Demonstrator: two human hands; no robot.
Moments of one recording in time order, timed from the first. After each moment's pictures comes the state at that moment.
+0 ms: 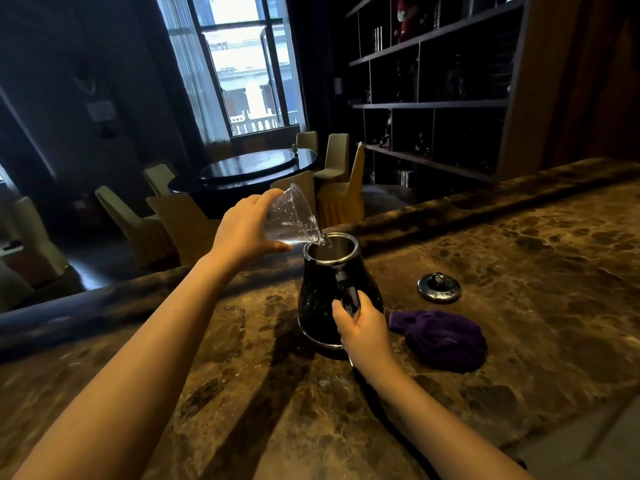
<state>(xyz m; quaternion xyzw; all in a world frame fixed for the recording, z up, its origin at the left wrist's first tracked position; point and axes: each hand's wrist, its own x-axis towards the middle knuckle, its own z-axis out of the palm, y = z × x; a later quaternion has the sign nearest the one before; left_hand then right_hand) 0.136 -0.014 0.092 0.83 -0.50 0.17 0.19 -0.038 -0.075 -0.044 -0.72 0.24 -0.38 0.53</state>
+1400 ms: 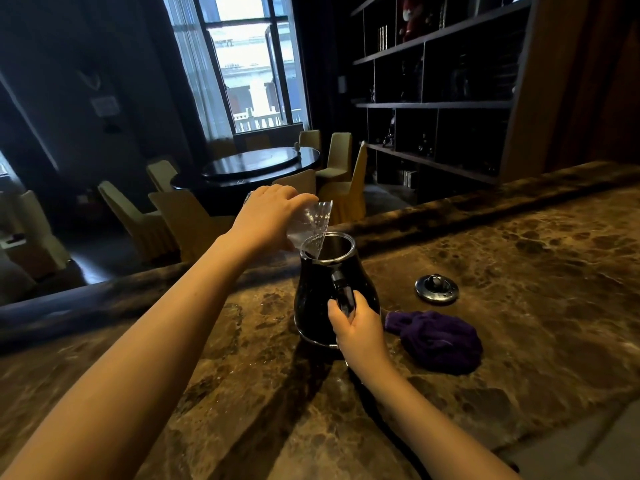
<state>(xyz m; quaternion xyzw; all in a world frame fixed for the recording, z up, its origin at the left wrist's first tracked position) 0.125 -0.038 0.105 0.77 -0.58 0.26 0.01 -0.039 -0.078 -0.043 -0.72 0.21 -0.38 0.54</state>
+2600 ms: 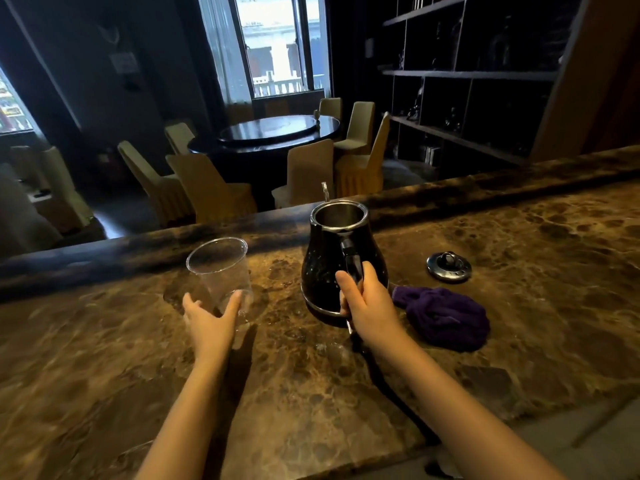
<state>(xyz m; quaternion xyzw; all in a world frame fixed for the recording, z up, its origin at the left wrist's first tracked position) 0.103 0.084 -0.070 0.81 -0.04 -0.01 0.58 -0.049 -0.084 -0.046 -0.75 0.14 -0.32 0.56</state>
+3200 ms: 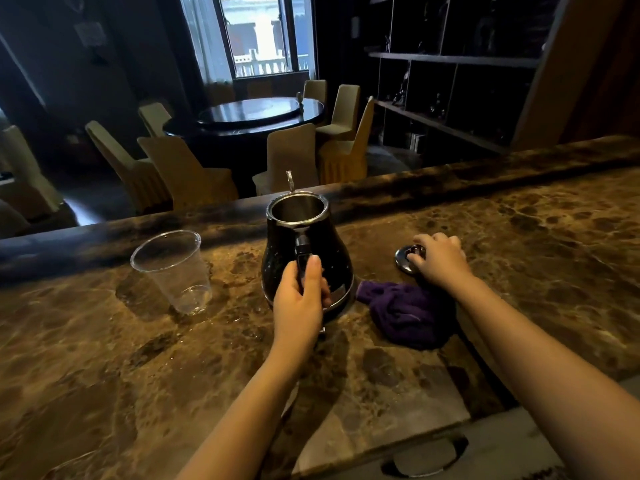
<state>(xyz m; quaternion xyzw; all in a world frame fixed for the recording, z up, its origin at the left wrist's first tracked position) -0.026 -0.043 -0.034 0.65 -0.25 -0.12 0.71 -0.088 -0.280 -0.066 -0.89 0.43 -0.13 0.12</state>
